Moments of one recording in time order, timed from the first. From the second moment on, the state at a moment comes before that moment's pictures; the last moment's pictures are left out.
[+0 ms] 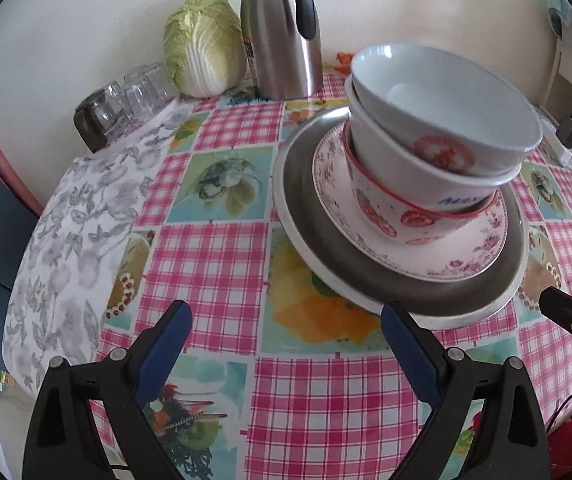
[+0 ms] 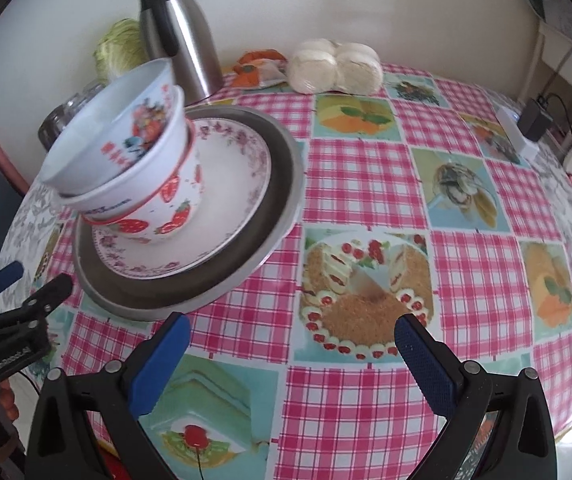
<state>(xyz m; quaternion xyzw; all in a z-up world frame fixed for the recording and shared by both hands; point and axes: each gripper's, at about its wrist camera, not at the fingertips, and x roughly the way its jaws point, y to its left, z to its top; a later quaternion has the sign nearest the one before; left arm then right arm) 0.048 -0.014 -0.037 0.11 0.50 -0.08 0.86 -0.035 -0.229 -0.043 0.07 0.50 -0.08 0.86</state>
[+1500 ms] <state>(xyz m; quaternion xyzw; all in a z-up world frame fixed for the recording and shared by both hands) 0.048 -0.012 -0.045 0.09 0.52 -0.11 0.84 -0.034 -0.216 -0.052 0.03 0.52 -0.07 0.85</state>
